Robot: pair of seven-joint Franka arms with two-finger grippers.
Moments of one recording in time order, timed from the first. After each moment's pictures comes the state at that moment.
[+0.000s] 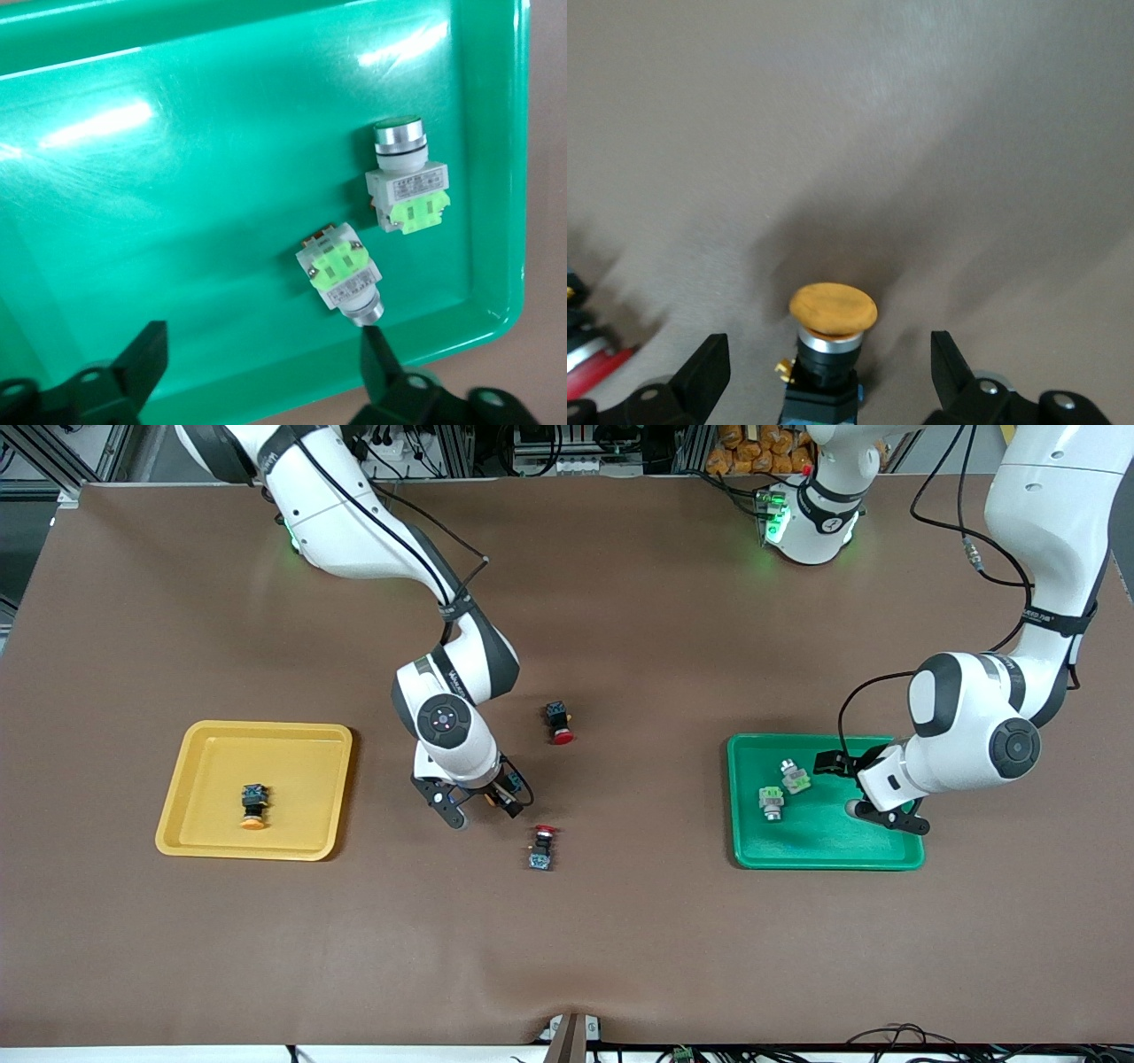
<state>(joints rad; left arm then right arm) 0.24 0.48 -0.31 -1.91 -0.03 2.21 0.23 0.66 0.76 -0.10 -1.59 0.14 2.35 1.33</state>
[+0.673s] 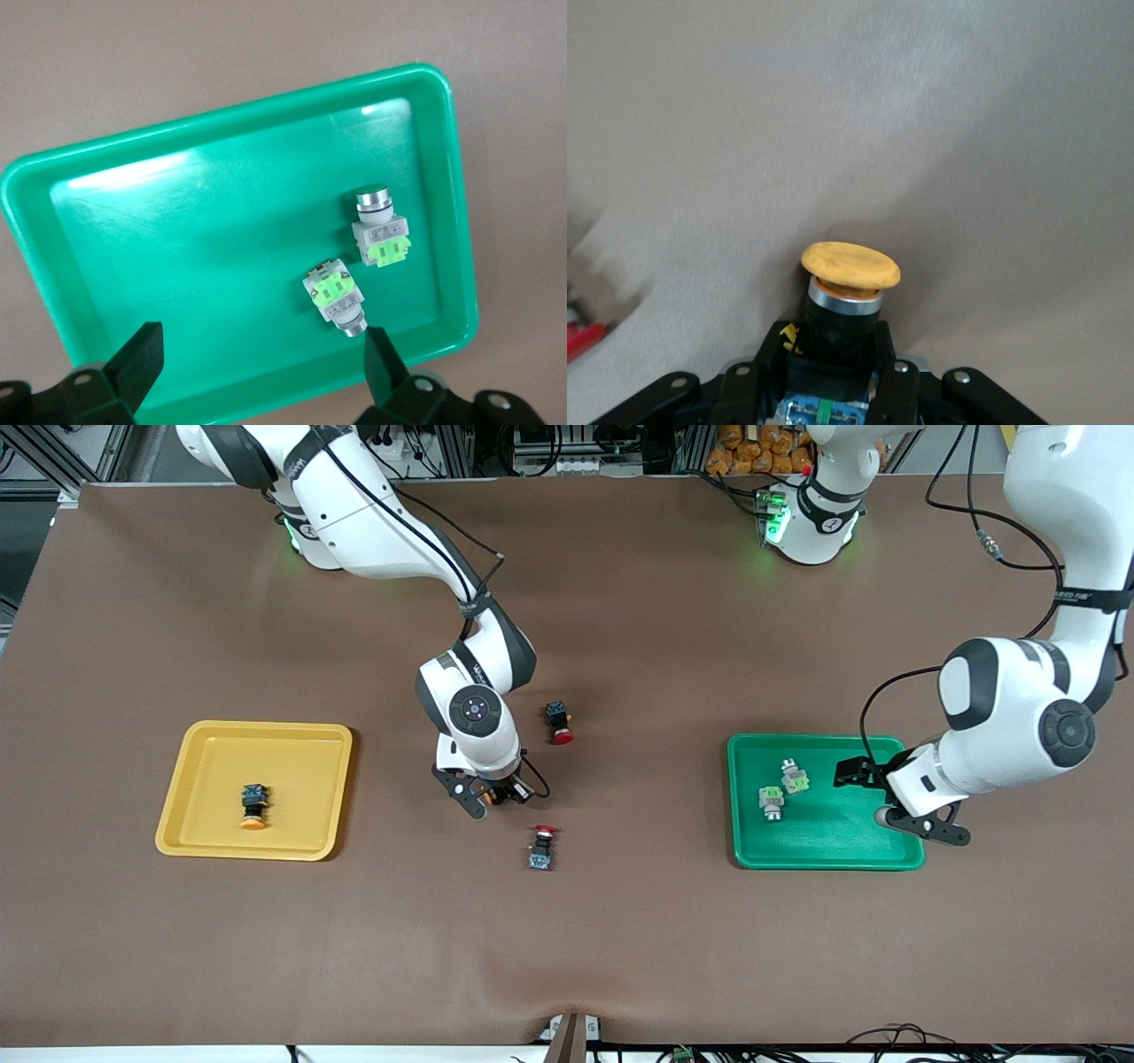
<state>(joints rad) 0.24 0.41 -0.31 -1.82 -0.03 2.15 0.23 0.71 0.79 -0.12 -1.57 0.09 2.36 1.36</state>
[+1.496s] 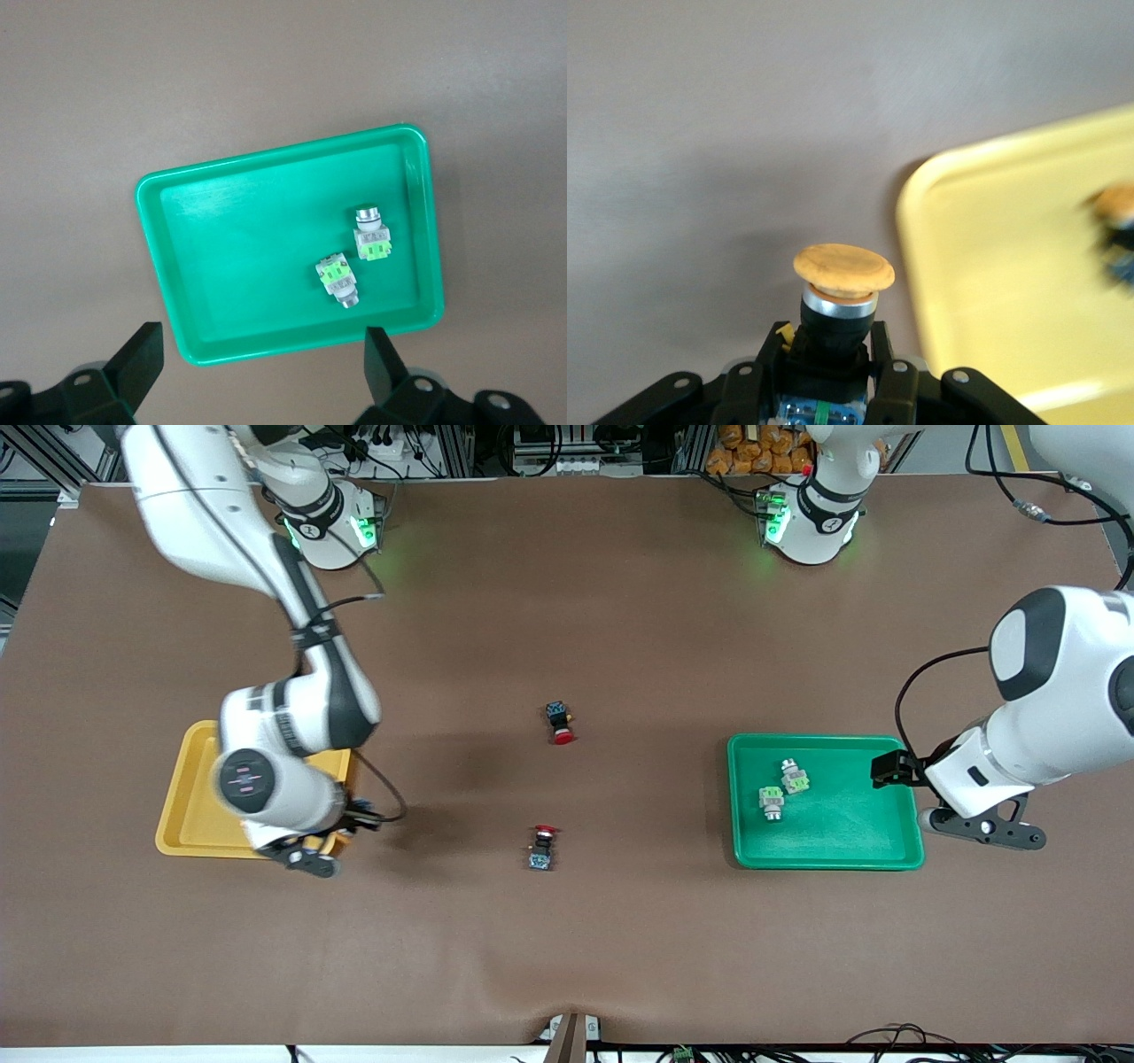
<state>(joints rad) 0.19 0.37 -0.35 -1.52 0.11 1.83 0.05 0.31 0.62 -0.14 -1.55 0.08 2.05 0.35</state>
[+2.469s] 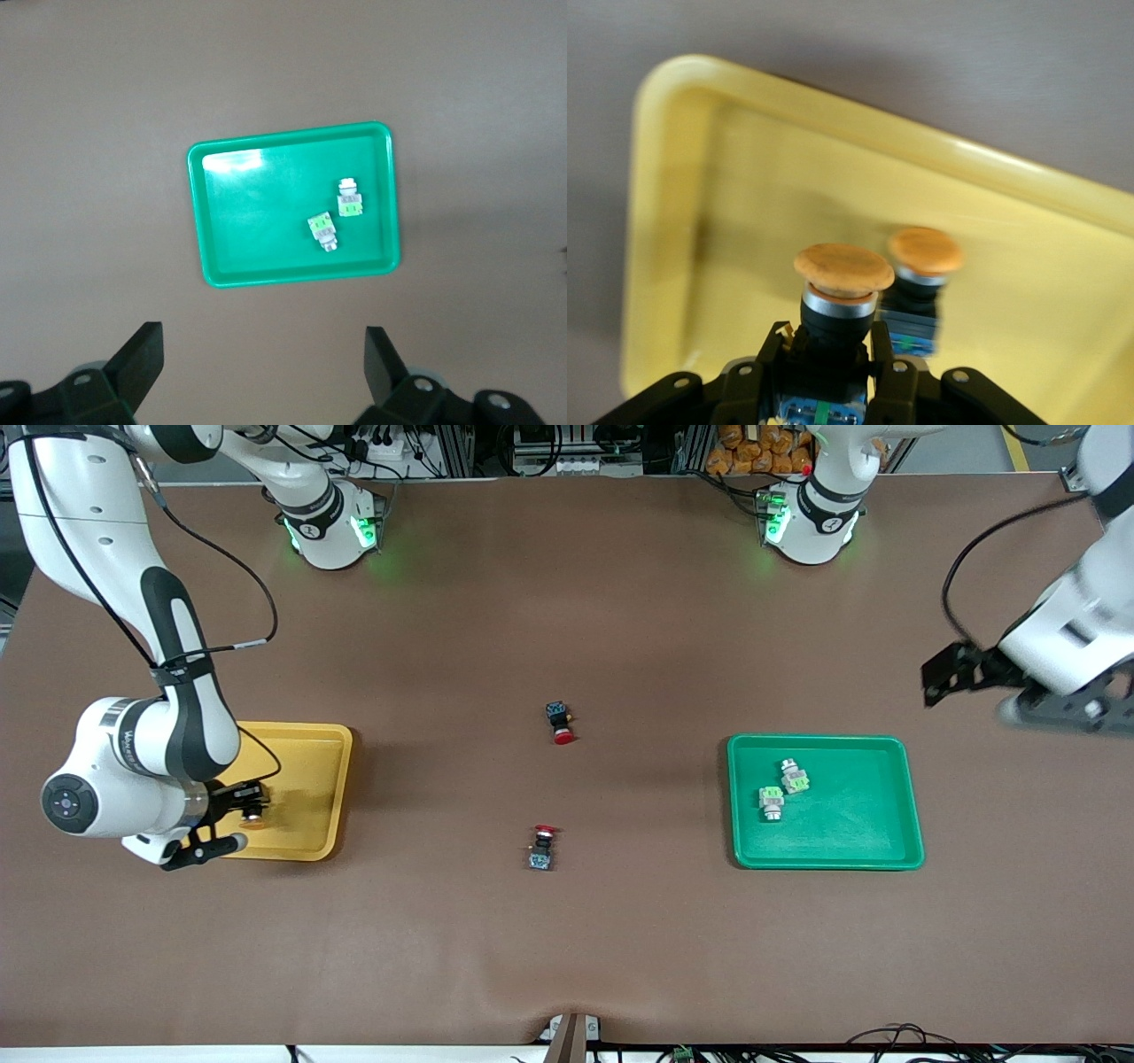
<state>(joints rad) -0.01 0.10 -0.14 -1.43 0.04 1.56 -0.02 0.03 0.61 -0.09 -1.64 0.11 1.98 -0.40</state>
